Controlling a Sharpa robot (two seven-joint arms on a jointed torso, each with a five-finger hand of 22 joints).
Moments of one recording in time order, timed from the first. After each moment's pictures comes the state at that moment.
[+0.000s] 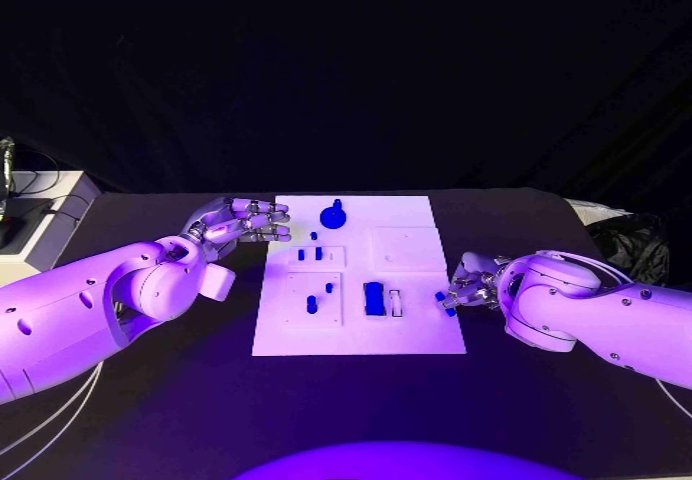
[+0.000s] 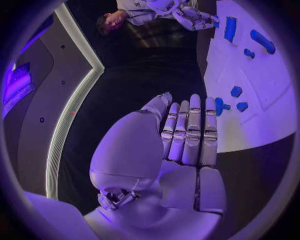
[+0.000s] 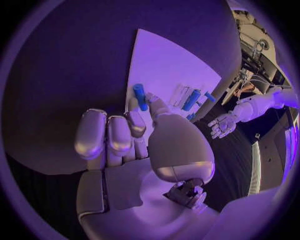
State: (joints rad) left arm 0.97 -0.94 0.18 1.47 -0.22 -0.12 0.25; left_hand 1.43 -0.04 0.17 0.01 0.33 1.05 0.17 0.06 0.06 1.12 0.14 0.06 0.06 1.20 0.10 0.06 0.13 0.06 1.01 0.12 0.09 0.22; right arm 1.14 -0.94 -0.12 1.66 -1.30 -0.15 -0.65; right_hand 1.18 0.00 0.03 -0.03 0.47 1.15 0.05 0.07 0.69 1.34 -0.03 1.02 1.31 1.44 -0.10 1.23 0.99 0.06 1.47 -0.11 1.08 1.31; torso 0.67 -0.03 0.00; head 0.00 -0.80
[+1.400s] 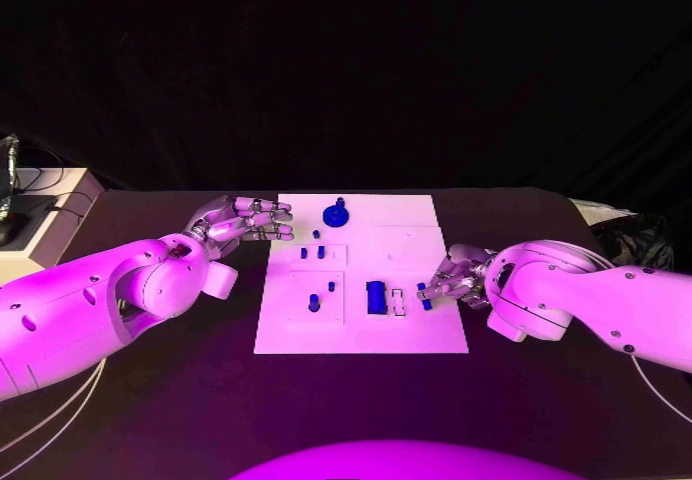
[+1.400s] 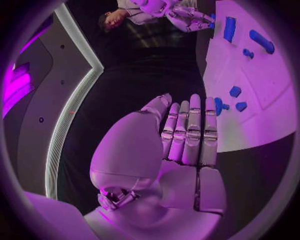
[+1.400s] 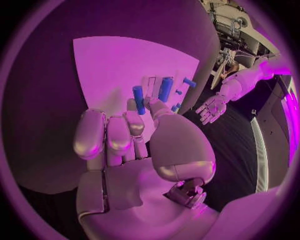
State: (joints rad) left arm 0.97 -0.94 0.18 1.47 -0.22 -0.12 0.25; left_hand 1.42 -0.03 0.18 0.02 0.33 1.05 0.17 0.06 0.06 1.12 0.13 0.06 0.06 1.20 0.10 0.06 0.13 0.06 1.01 0.12 0.09 0.22; right arm 1.20 -0.90 -0.13 1.71 -1.04 -0.19 -0.65; right_hand 1.14 0.00 0.12 0.00 0.59 1.13 0.07 0.07 0.60 1.33 -0.02 1.01 1.30 1.44 -0.09 1.22 1.00 0.07 1.46 -0.10 1.08 1.31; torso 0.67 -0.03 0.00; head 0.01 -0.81
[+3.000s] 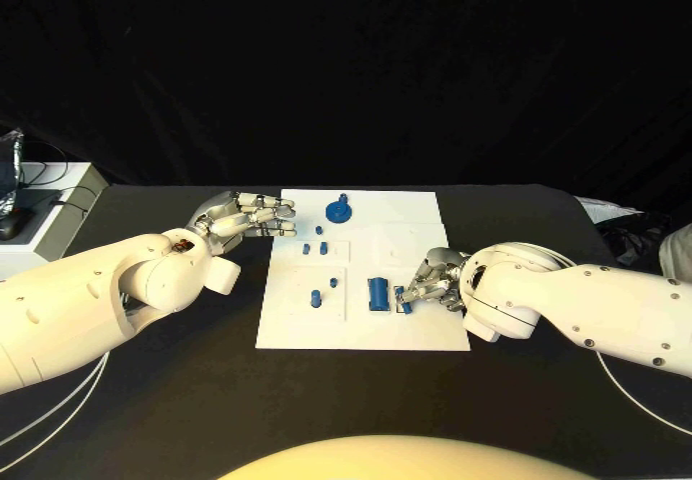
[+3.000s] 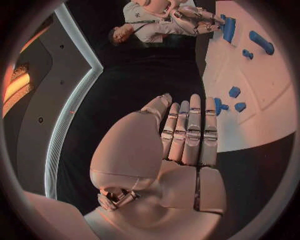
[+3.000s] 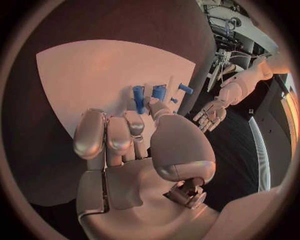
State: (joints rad) left arm 0.97 -0.94 0.18 1.47 -0.22 -0.12 0.24; left_hand 1.42 -0.03 0.18 0.02 0.33 1.05 0.17 0.06 0.06 1.12 0.13 0.06 0.06 1.20 0.10 0.06 0.13 0.06 1.01 0.12 0.09 0.22; right arm 1.18 -0.79 -0.14 1.64 -1.01 -0.19 -0.64; right_hand 1.13 0.00 0.13 -0.02 0.58 1.14 0.06 0.07 0.61 1.33 -0.03 1.01 1.30 1.44 -0.09 1.22 0.99 0.06 1.46 -0.10 1.07 1.31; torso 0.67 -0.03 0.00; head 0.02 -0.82
